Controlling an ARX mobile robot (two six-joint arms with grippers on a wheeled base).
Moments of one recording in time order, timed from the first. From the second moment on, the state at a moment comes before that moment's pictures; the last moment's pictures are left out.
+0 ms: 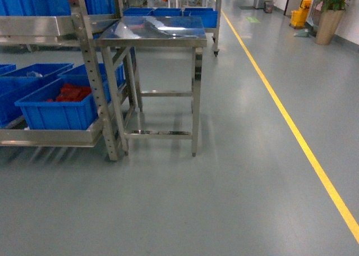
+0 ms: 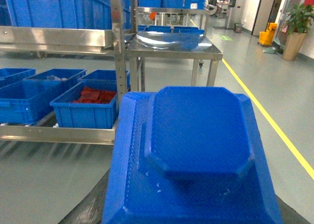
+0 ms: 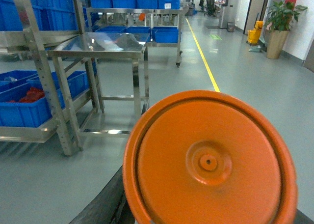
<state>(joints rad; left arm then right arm) 0.00 0.01 0.01 0.00 0.00 0.00 0.00 0.00 0.01 0.00 0.00 0.01</state>
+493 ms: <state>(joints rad) 0.00 0.01 0.01 0.00 0.00 0.00 0.00 0.00 0.01 0.00 0.00 0.01</state>
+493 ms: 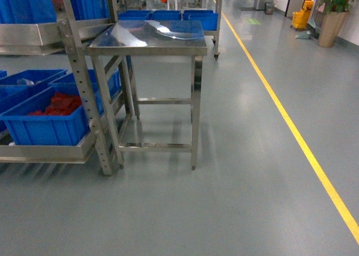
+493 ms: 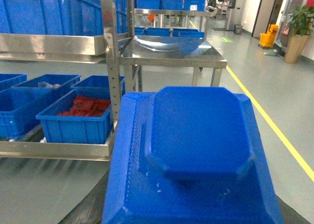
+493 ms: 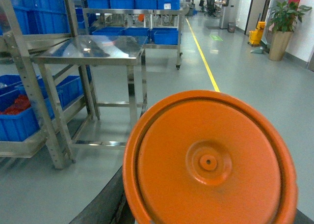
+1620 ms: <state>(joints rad) 0.00 0.01 0.01 -0.01 0.00 0.00 0.00 0.00 0.01 -0.01 0.00 0.01</state>
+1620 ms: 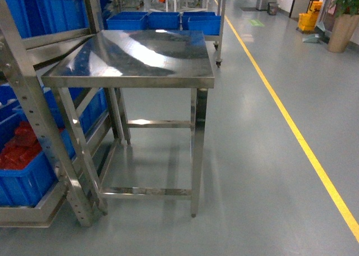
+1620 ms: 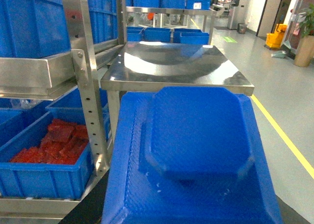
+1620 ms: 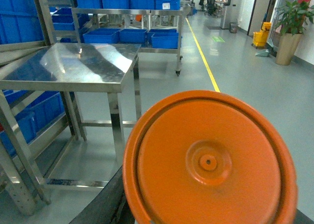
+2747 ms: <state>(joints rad) 0.00 0.01 0.01 -0.01 0.00 0.00 0.00 0.00 0.01 -0.01 0.00 0.01</state>
